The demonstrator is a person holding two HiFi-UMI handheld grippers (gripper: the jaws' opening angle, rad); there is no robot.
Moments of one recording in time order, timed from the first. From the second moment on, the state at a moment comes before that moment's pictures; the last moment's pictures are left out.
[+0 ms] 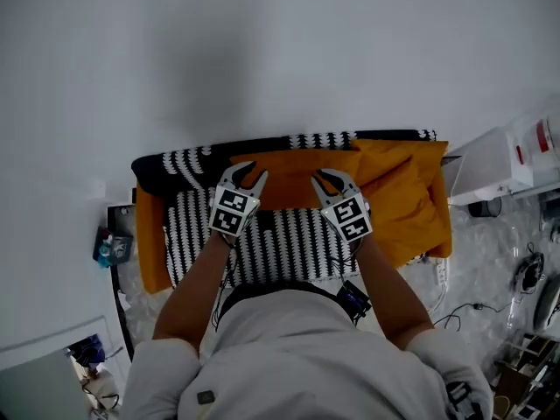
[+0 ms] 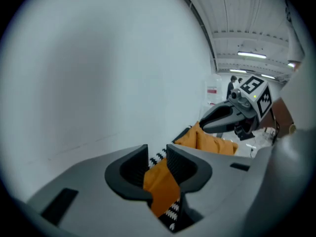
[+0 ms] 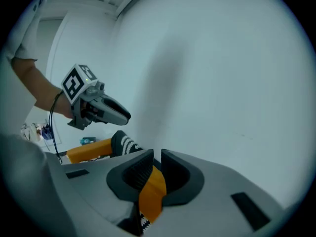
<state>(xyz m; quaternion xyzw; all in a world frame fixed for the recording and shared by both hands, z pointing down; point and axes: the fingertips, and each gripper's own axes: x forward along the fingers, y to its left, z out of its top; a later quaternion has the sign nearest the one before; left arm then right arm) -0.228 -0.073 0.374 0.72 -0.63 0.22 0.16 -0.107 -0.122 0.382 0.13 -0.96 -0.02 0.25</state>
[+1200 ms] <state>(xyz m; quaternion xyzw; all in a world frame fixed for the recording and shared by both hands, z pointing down) -0.166 -0.030 0.303 0.80 -0.57 0.15 0.07 -0.085 -0.009 0.325 0.22 -0.95 -0.02 0.21</state>
